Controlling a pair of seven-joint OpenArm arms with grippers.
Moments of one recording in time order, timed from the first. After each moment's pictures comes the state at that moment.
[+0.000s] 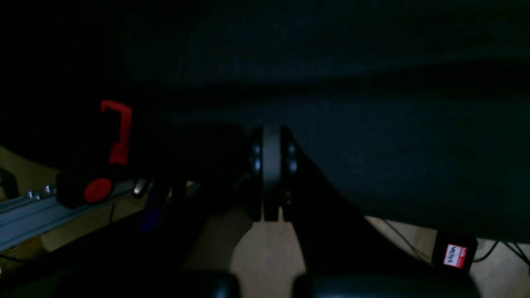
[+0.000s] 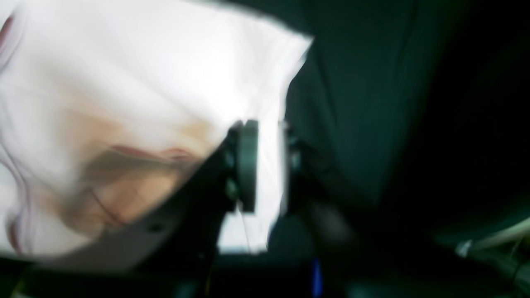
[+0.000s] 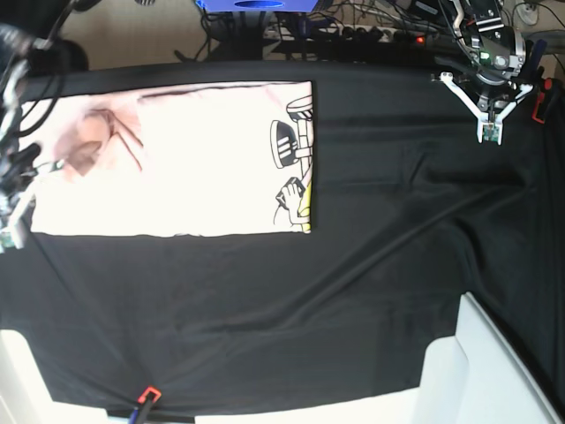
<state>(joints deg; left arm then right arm) 25.5 -4.2 -31.2 92.2 17.2 -17.7 31.9 -3.9 11.6 29.9 93.8 -3.0 34.6 -59.0</state>
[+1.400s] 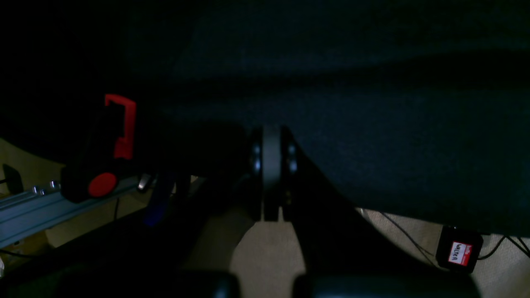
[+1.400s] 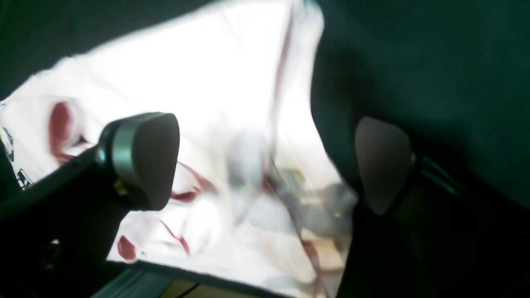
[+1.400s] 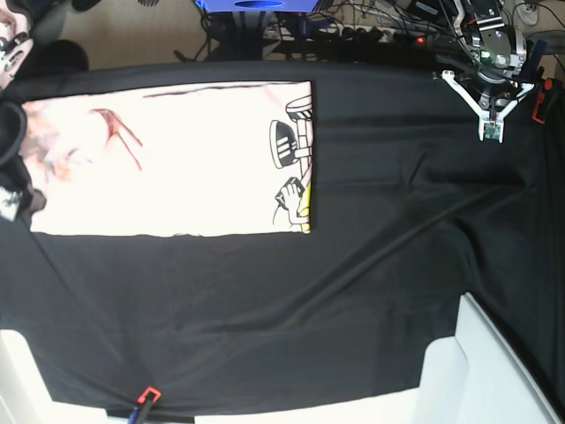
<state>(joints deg) 25.7 -4.2 -31.4 92.0 17.7 -17.7 31.9 12.2 24.8 42.6 47.4 25.0 40.6 -64.4</state>
